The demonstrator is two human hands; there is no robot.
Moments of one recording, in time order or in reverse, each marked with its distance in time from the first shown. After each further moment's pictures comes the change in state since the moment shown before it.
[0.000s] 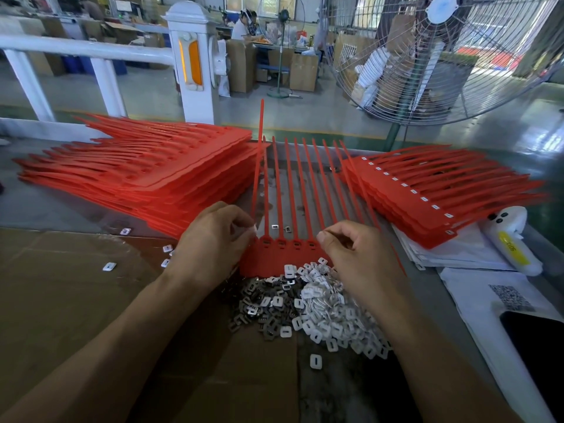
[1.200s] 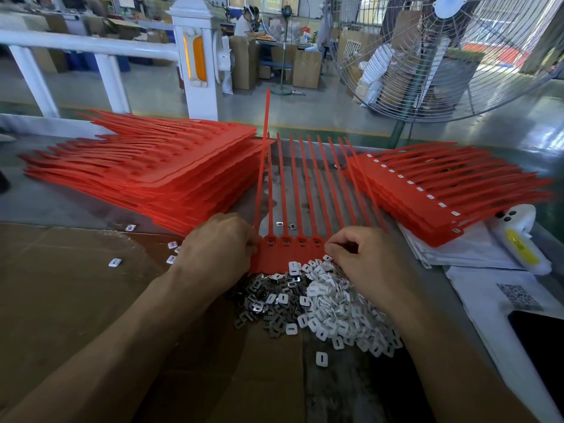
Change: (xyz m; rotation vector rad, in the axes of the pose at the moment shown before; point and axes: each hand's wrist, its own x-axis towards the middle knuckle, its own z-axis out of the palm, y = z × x) left_hand -0.005 0.017 -0.012 0.284 -0.289 -0.033; right_hand 0.004 0.009 -0.007 -0.217 -0.114 0.005
